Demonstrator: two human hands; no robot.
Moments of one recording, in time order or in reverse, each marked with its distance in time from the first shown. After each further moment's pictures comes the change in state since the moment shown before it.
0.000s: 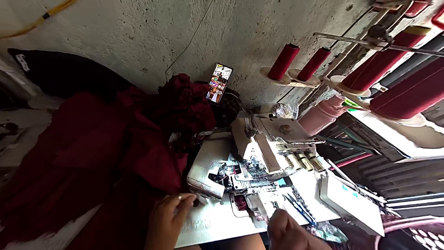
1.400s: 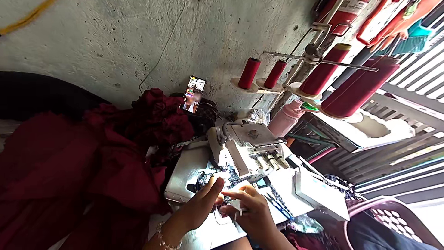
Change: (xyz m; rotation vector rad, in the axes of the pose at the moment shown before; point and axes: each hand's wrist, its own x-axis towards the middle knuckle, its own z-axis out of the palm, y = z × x) left_hand 0.078 0.092 0.046 -0.667 -0.938 -0.254; right_hand 0.015 0.080 -0.045 -0.837 0.301 -0.182
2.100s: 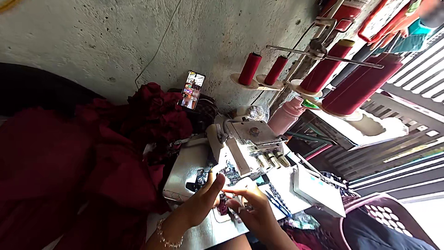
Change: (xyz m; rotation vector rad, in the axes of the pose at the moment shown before) left_hand 0.005 0.002 -0.001 -0.006 -0.004 0.018; right_hand -0.002 0.007 -0.005 0.120 -0.065 0.073
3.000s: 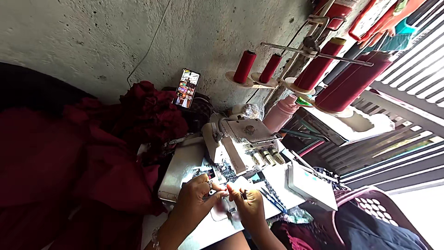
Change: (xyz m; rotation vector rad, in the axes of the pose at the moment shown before) left_hand 0.008 -0.043 0.001 0.542 0.491 0.679; right_hand 0.002 -0.004 0.022 0.087 0.277 0.239
